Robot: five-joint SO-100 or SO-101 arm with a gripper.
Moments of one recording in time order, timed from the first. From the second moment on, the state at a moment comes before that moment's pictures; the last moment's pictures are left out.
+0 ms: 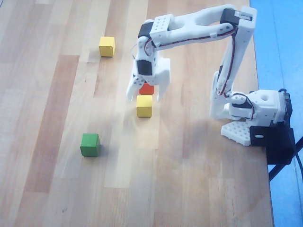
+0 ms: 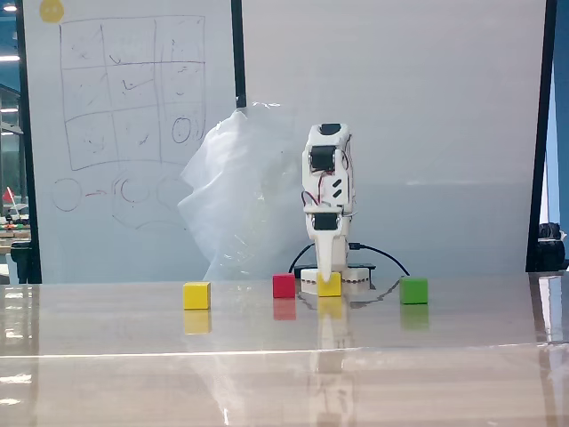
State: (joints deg) arm 6.5 96.4 122.3 68.5 -13.0
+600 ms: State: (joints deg) arm 6.5 96.0 119.8 71.1 -12.2
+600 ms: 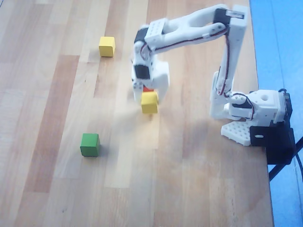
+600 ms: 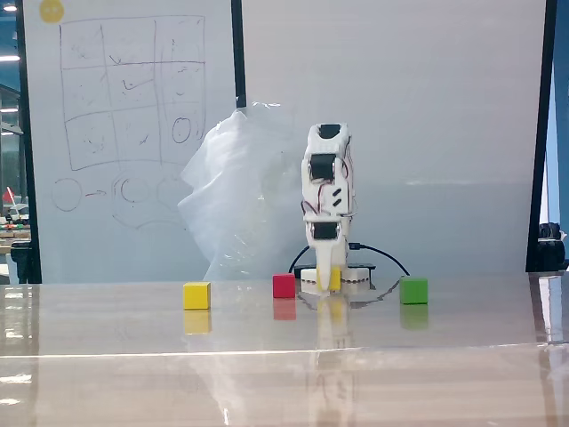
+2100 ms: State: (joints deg) arm 30.4 41.4 41.5 78.8 -34.3
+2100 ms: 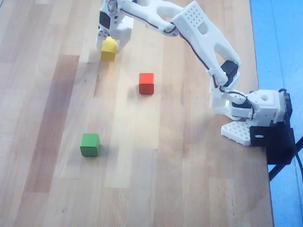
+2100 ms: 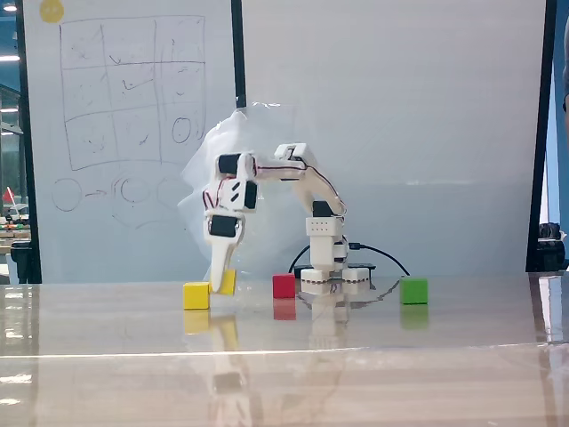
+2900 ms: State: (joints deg) arm 30.4 38.8 41.2 77.0 -34.4
